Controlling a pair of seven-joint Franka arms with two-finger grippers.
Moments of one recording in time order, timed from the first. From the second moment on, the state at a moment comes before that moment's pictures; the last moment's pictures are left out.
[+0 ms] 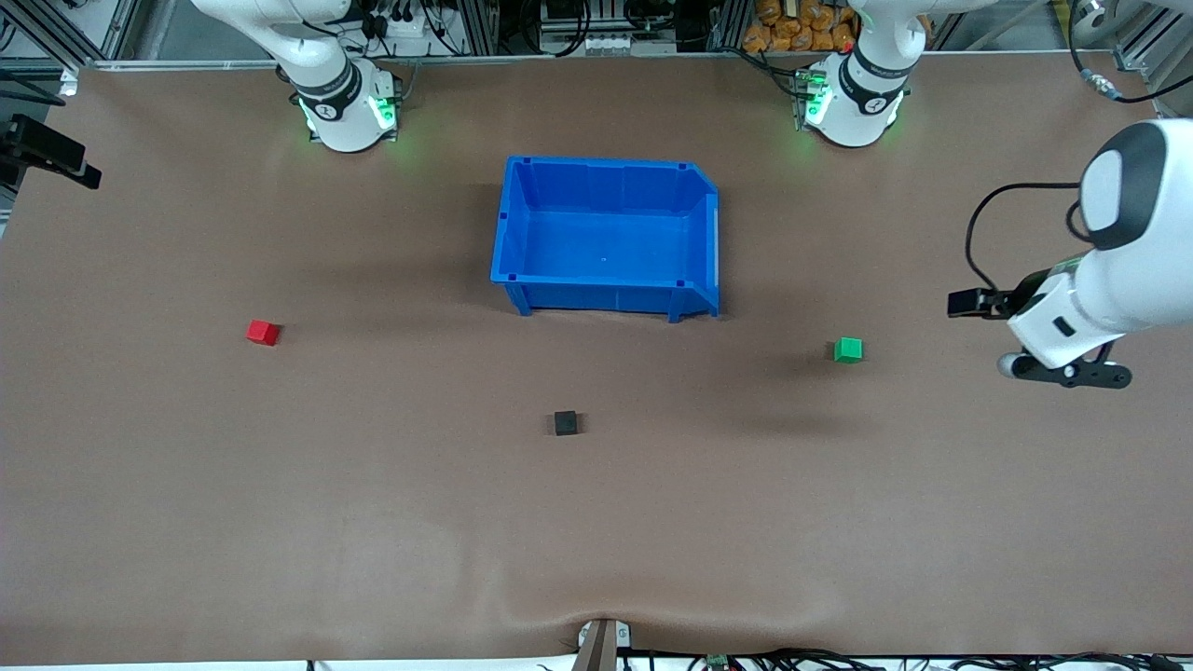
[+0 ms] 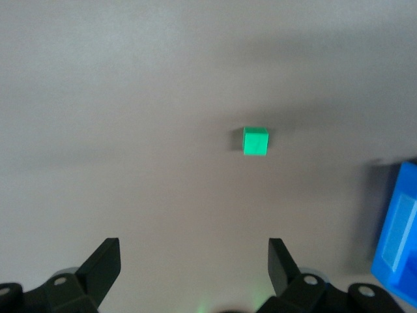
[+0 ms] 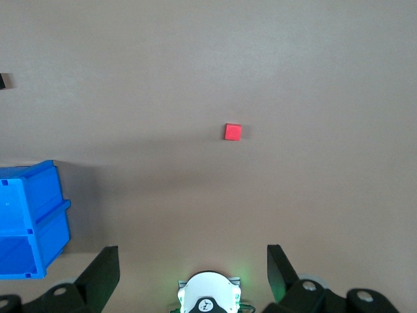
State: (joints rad) left arm 0.03 0.24 -0.09 -1.69 0.07 1.71 0.04; right arm -0.04 -0.06 -0.06 -1.49 0.02 1.30 -0.03
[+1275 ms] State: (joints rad) left arm 0.01 0.35 -0.15 -2.24 0.07 2.57 -0.13; right arm -0.04 -0.06 -0.09 -1.49 0.02 1.29 -0.03
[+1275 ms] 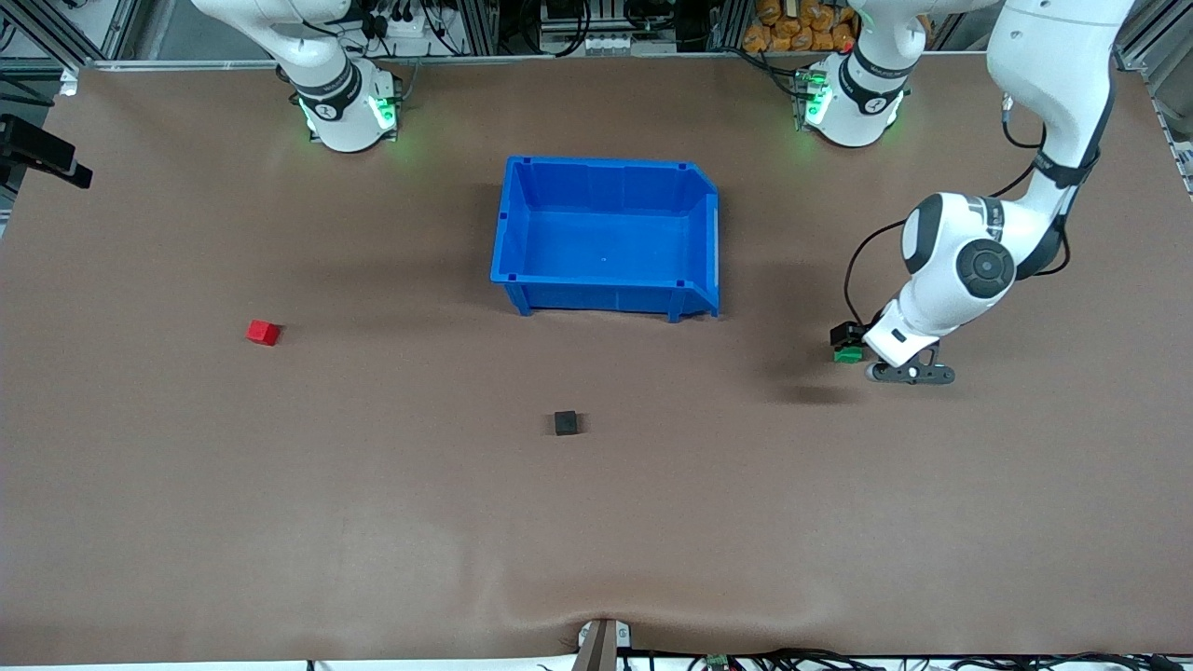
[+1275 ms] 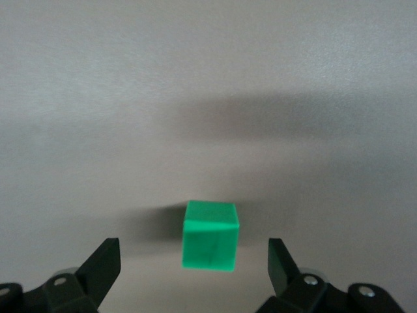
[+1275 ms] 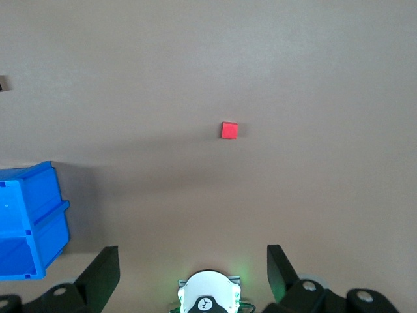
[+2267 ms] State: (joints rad) left arm 0.00 0.42 -0.16 -2.22 0.07 2.61 -0.13; right arm -0.01 -0.06 -0.13 -1.48 0.02 1.29 -0.03
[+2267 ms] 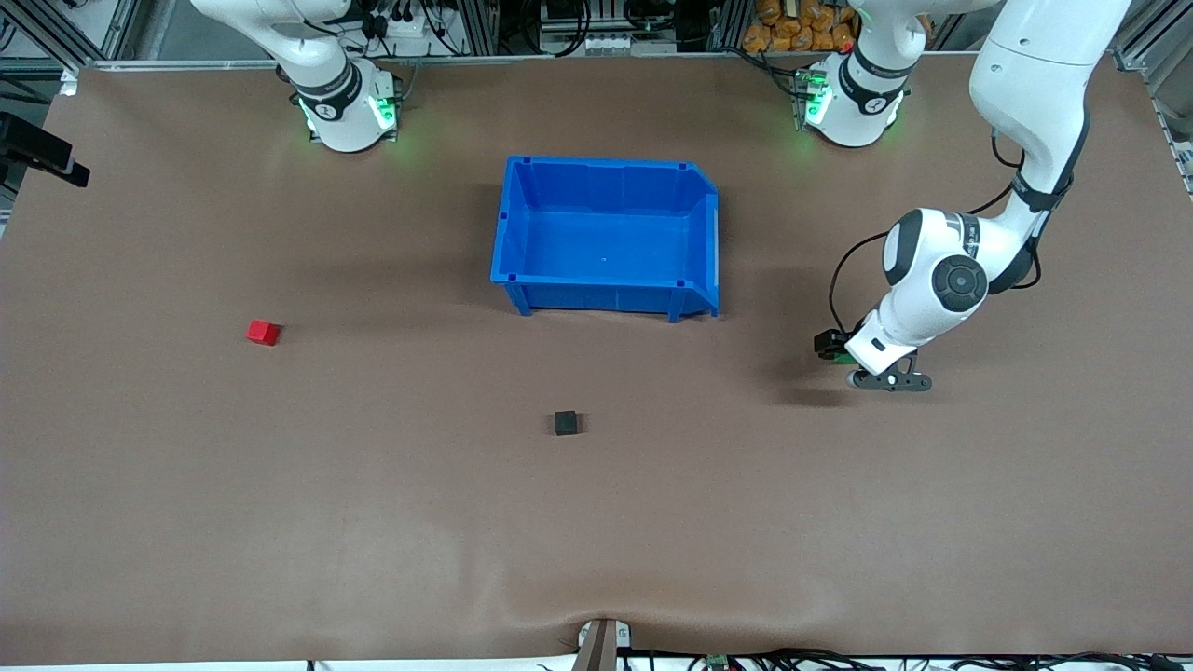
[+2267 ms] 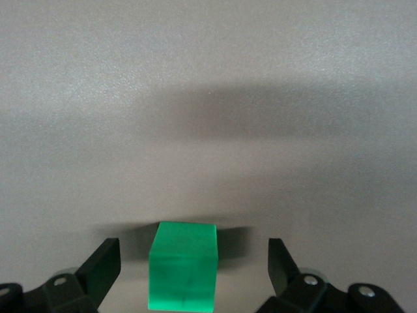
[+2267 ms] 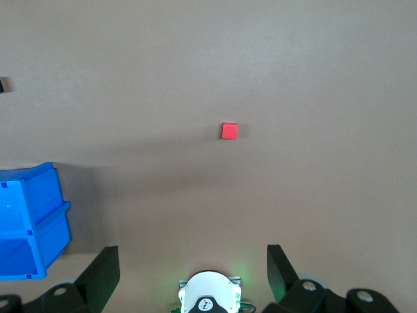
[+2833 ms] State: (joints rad) left arm 0.00 0.43 -0.16 -2.21 0.07 2.61 -0.13; right arm -0.02 0.12 -0.13 -1.34 0.03 1.26 -0.03
